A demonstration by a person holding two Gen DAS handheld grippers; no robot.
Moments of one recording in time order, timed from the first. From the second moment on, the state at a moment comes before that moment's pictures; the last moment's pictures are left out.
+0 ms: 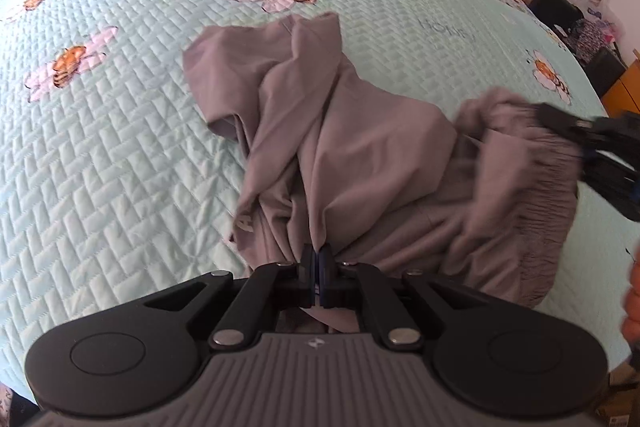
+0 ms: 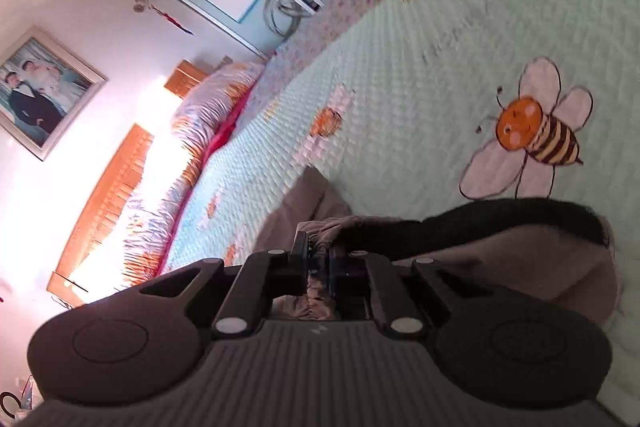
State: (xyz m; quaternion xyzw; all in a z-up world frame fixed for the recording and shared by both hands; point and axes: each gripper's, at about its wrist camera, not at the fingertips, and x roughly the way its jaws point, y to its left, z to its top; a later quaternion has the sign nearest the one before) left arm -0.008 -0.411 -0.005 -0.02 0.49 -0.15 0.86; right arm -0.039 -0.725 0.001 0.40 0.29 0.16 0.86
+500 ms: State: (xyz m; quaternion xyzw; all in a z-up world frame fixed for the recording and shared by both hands) left arm -0.023 -0.428 0.009 -0.03 0.49 -0.20 0.85; right arm -0.192 -0.789 -0.095 0.52 0.32 0.03 0.79
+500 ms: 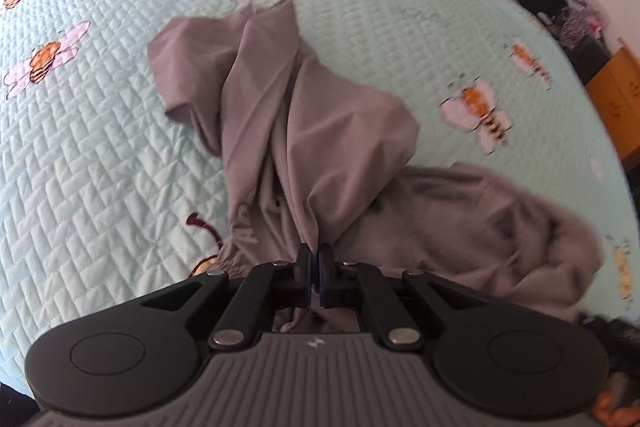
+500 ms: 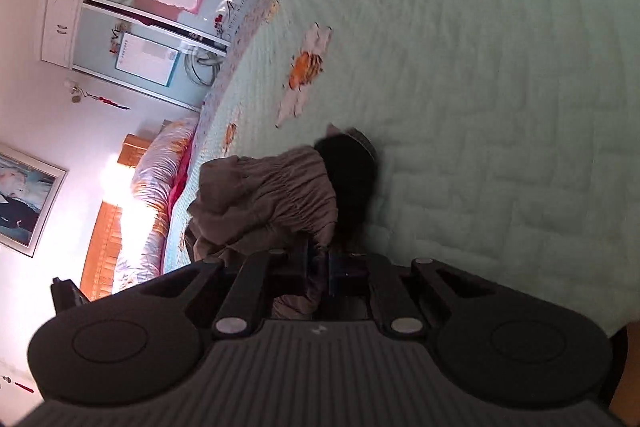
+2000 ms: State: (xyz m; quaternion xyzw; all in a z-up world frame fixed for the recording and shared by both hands) left arm 0.054 -0.376 -0.004 -0.12 0.48 -0.04 0.87; right arm -0.111 -0.800 -0.098 0.49 0.29 -0.01 0.82
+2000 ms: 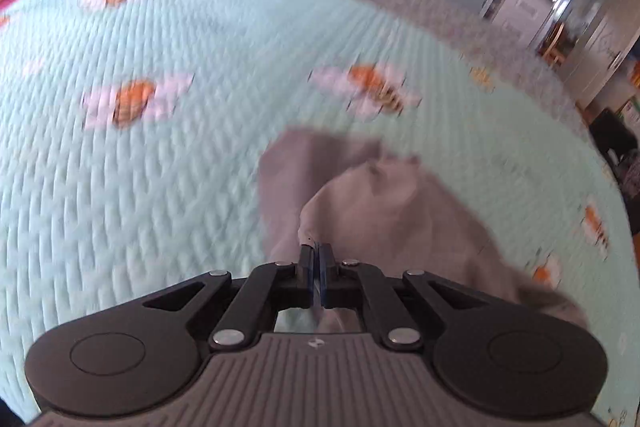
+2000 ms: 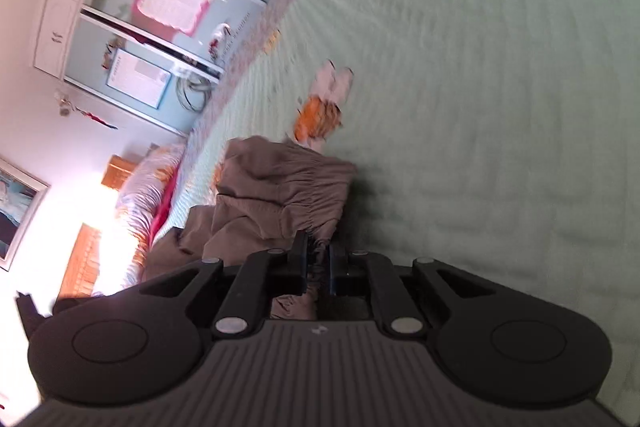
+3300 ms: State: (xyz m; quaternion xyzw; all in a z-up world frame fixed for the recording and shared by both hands) left arm 0.023 -0.403 0.032 -0.17 0.45 -0.24 0.84; right arm -0.160 -0.692 -0.042 0.37 0.34 0.17 0.85
